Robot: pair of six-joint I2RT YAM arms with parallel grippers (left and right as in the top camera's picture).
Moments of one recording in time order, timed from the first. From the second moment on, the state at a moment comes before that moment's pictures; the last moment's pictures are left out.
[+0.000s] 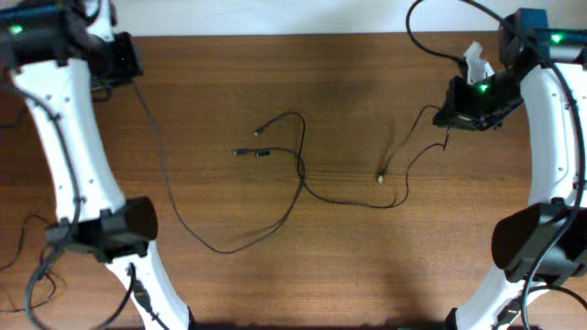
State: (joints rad) left arm 0.18 2.15 2.71 -1.68 0.09 -0.09; right arm -0.11 1.97 2.02 -1.53 -0.42 0.03
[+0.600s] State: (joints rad) left arm 0.03 2.35 2.15 -1.47 0.28 0.11; right arm -0.11 1.97 1.99 -1.50 -0.39 0.04
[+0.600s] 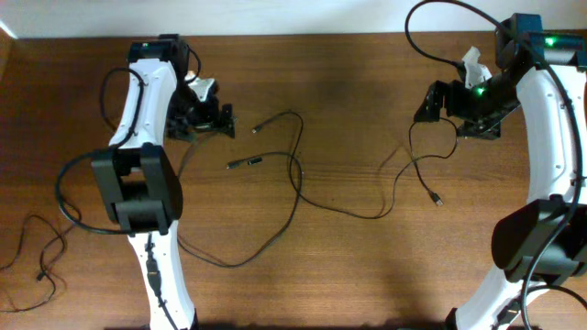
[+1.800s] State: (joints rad) left arm -0.54 2.33 1.86 -1.11 0.03 -0.48; right arm -0.11 1.97 1.99 -1.50 -0.39 0.04
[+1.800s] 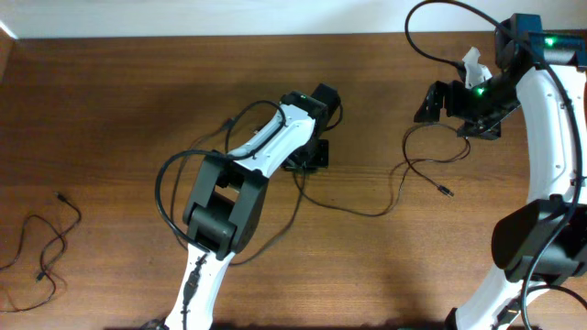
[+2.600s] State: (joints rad) left arm -0.31 1.91 2.20 -1.56 0.91 0.57; right arm -0.11 1.97 1.99 -1.47 -0.39 0.04
